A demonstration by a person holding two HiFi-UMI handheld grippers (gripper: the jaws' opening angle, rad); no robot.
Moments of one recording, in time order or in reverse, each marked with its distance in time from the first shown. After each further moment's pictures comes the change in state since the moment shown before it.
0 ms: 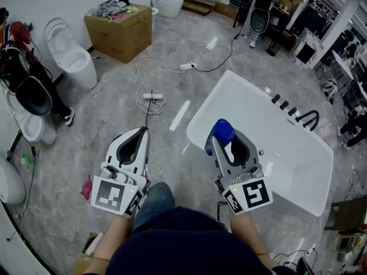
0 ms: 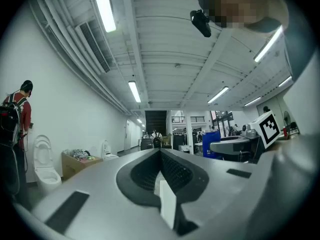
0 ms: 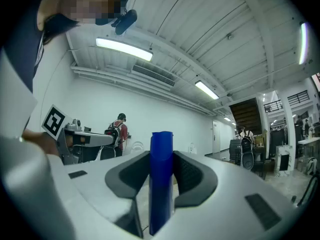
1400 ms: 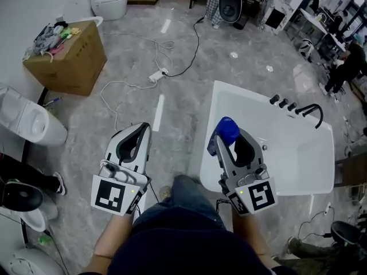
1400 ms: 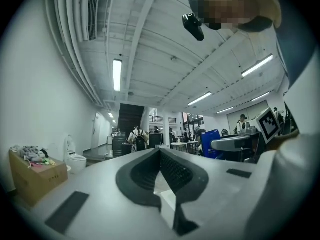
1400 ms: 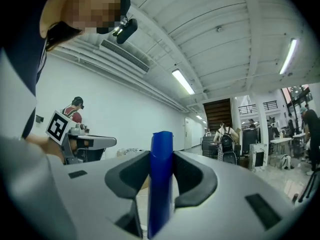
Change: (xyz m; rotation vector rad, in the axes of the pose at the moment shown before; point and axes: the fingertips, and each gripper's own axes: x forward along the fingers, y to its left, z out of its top) left arm 0.413 0.255 -0.053 -0.025 0.019 -0.373; right arm 0.371 -0.194 -0.043 0.030 0.040 -0.351
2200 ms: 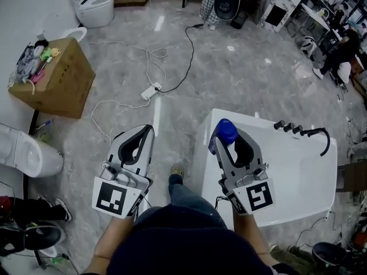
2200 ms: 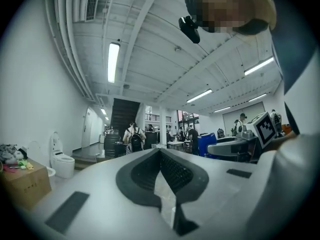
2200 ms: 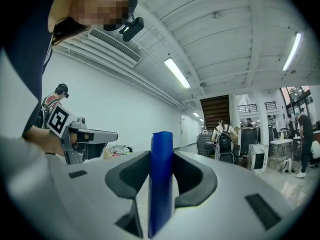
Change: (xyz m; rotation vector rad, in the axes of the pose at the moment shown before) left arm 0.280 0.107 -0.025 0.008 0.002 -0.098; right arm 0.229 -0.189 -0.030 -0.016 0.010 -0.035
